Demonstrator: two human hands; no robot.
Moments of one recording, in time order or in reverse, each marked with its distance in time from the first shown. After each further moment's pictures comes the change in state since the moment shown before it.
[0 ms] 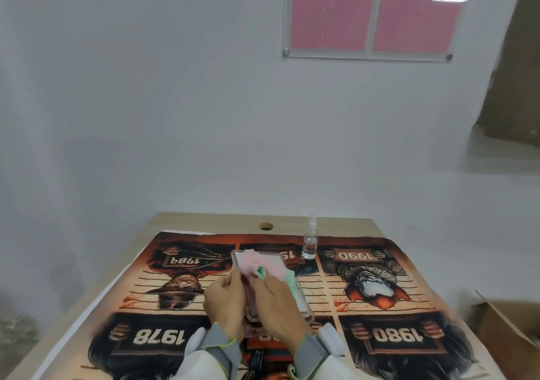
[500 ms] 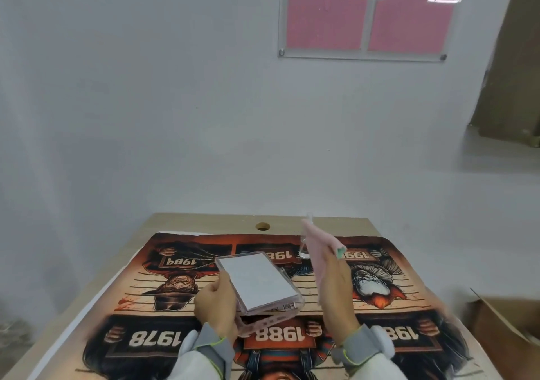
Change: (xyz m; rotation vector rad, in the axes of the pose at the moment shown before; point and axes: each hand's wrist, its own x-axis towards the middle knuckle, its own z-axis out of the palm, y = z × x) left_hand 0.003 -0.005 -0.006 -0.109 -0.050 -0.145; right_hand 0.001 0.024 -0.074 0.531 0.465 -0.022
